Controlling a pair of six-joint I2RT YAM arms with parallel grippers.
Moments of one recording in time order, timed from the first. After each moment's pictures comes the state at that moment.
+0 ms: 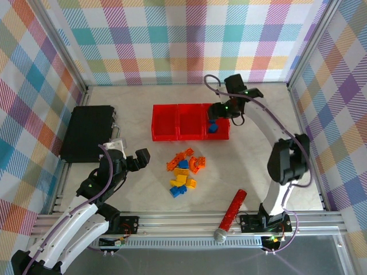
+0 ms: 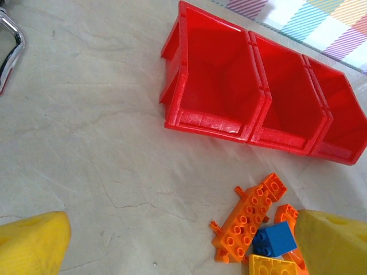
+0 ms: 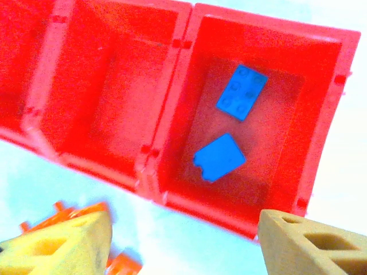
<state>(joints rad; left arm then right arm) -0.47 0.59 0.49 -0.42 -0.16 -0.60 0.35 1.77 1.62 -0.89 -0.21 0.12</state>
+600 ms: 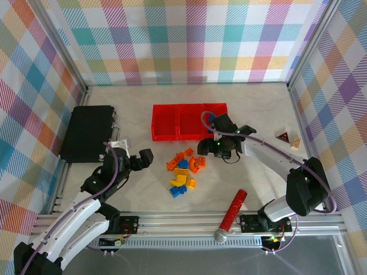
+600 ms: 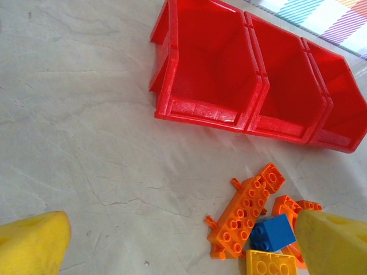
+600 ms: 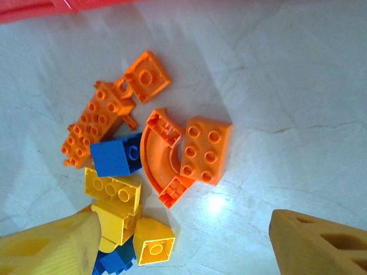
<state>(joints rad) -0.47 0.66 0.47 -0.36 -0.12 -0.59 0.61 1.48 1.07 -0.73 -0.21 0.65</state>
